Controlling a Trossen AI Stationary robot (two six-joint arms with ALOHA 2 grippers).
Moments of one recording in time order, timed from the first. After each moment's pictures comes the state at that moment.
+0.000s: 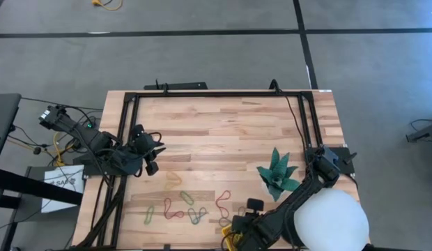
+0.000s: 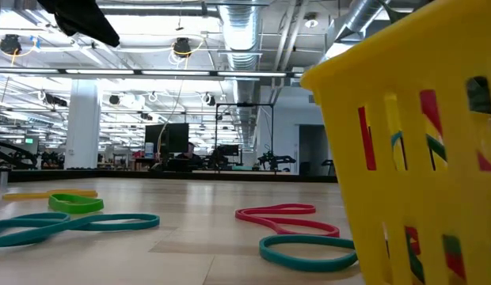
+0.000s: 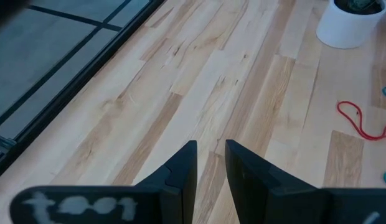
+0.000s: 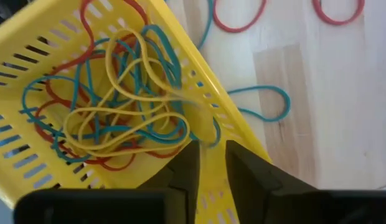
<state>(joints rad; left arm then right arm) -0.50 0.88 0.87 -0.91 -0.75 -0.67 0.75 2.20 1.81 -1.10 0.19 0.88</state>
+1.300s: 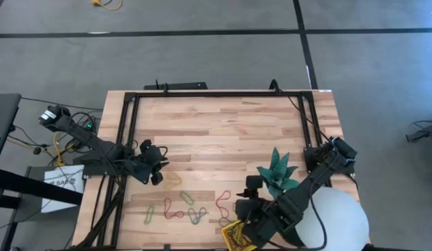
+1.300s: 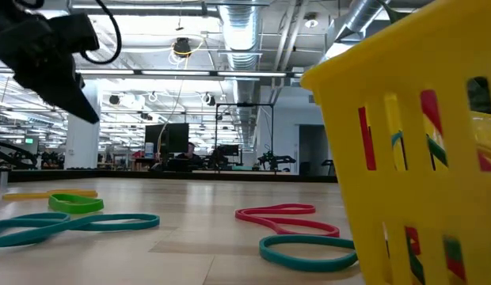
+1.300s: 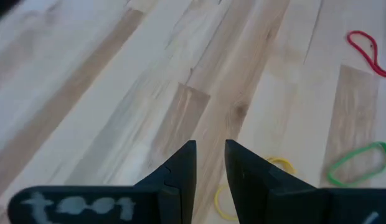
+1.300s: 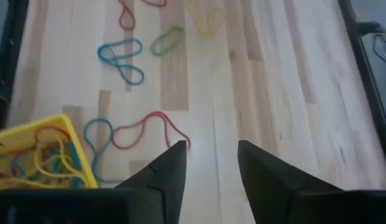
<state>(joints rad) -0.50 0.89 0.45 -0.52 -0.58 -0.77 0.72 1.92 1.81 -1.15 0.65 0.52</state>
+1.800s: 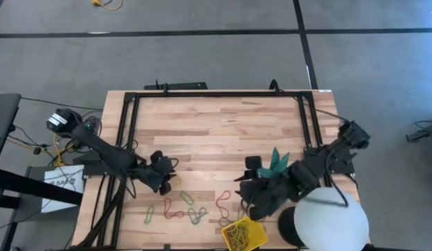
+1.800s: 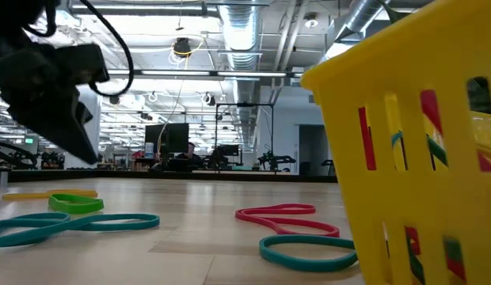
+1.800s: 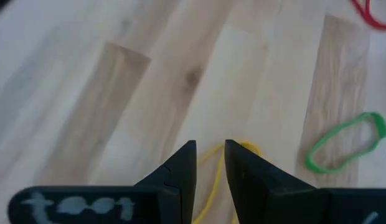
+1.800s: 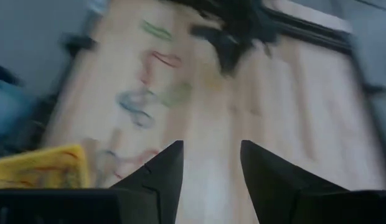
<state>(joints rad) -0.50 1.22 0.42 -0.18 -0.43 -0.77 0.60 1.65 1.65 -0.88 0.50 0.17</state>
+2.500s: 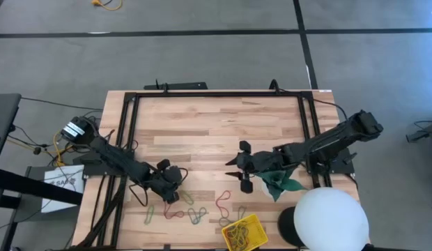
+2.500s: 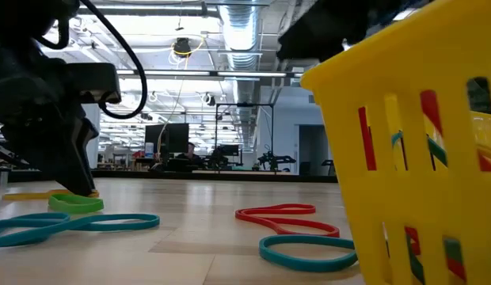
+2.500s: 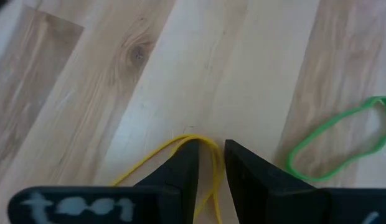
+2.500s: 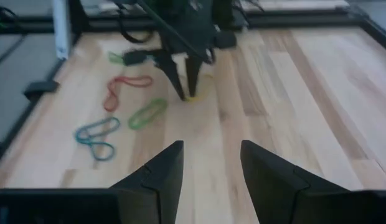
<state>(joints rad) -0.52 1.52 0.57 -0.17 -0.36 -0.82 0.30 1.47 0.86 0.09 0.23 0.13</state>
